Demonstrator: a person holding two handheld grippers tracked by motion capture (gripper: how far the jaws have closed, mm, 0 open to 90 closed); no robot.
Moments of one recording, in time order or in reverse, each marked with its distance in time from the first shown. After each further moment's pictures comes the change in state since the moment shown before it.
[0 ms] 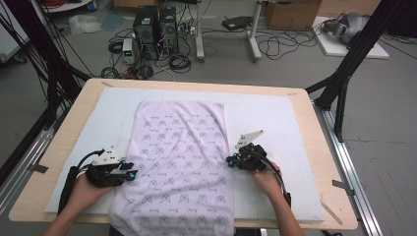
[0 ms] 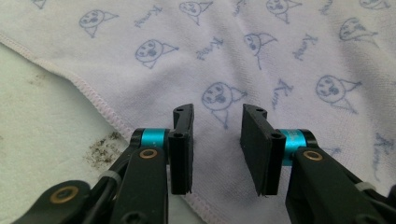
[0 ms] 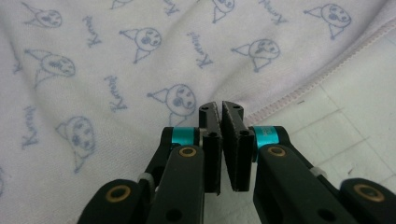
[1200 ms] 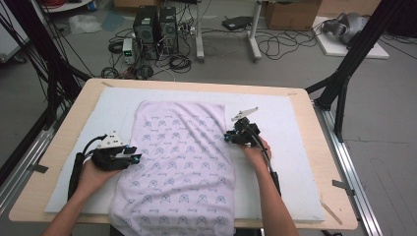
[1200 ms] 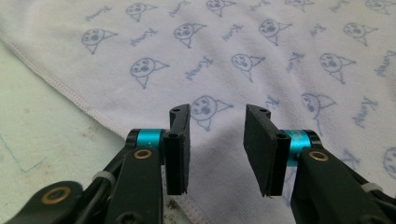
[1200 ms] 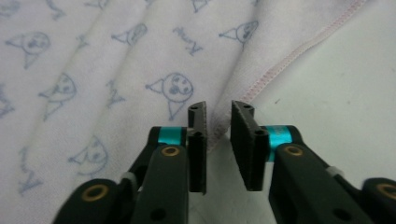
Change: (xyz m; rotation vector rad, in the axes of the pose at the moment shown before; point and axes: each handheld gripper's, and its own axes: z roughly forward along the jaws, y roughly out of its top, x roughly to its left) left arm 0.030 0.024 0.016 -0.066 0.048 -0.045; right arm -0.070 0.035 0.030 -0.042 -0.133 0.164
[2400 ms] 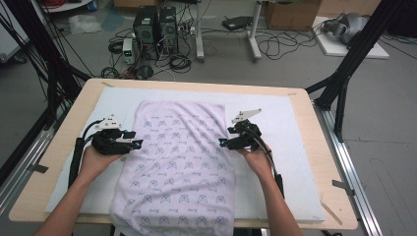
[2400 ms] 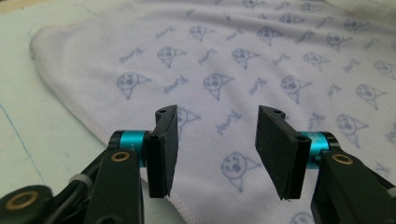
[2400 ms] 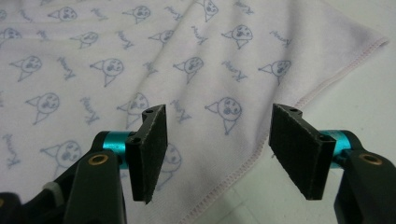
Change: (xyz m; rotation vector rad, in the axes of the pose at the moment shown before) left arm 0.025 0.040 -0.001 -0.061 -0.004 -0.065; right arm 0.030 0.008 -0.029 -0.077 0.019 -0.061
